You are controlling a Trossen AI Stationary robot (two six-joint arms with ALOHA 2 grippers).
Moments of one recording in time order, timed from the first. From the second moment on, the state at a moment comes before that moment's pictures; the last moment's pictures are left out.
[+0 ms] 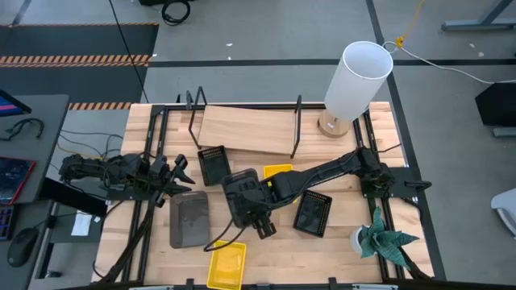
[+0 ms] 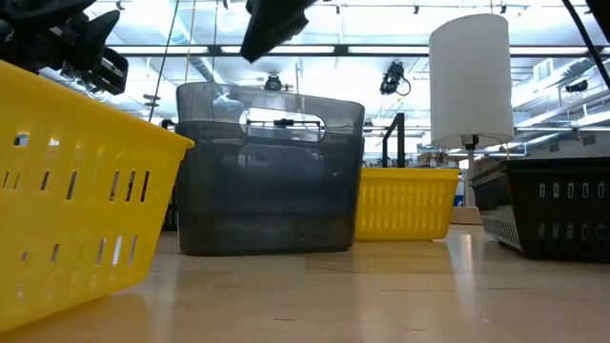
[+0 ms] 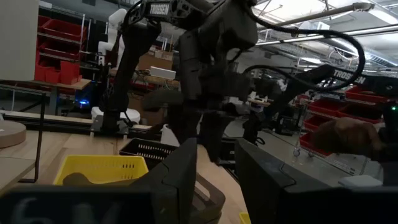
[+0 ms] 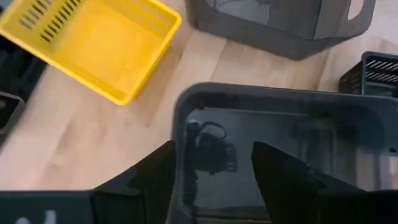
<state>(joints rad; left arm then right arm) -0.14 0.03 0.01 0.23 0.14 -0.25 0.29 2.14 2.02 -0.95 0.00 -0.12</state>
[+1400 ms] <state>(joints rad) -0.14 0.03 0.01 0.24 -0.03 -0.54 0.24 1.29 0.84 0.25 -0.04 -0.06</state>
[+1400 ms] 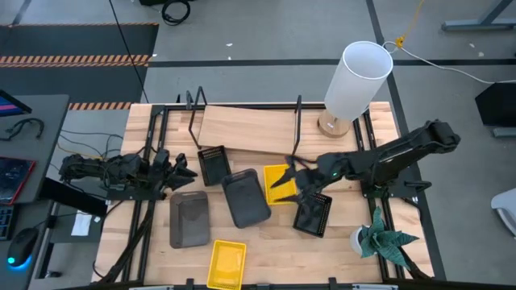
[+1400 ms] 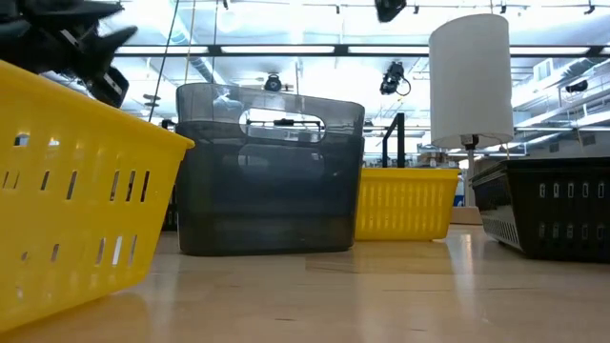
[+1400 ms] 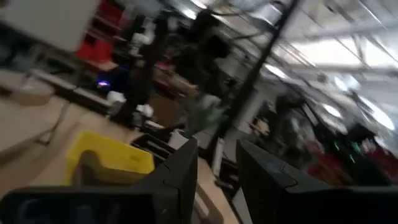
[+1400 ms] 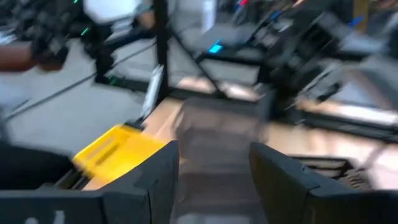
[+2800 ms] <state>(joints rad) -0.82 1.47 1.23 -0.96 -0.11 -1.17 0.10 1.19 0.81 0.30 0.10 -0.31</state>
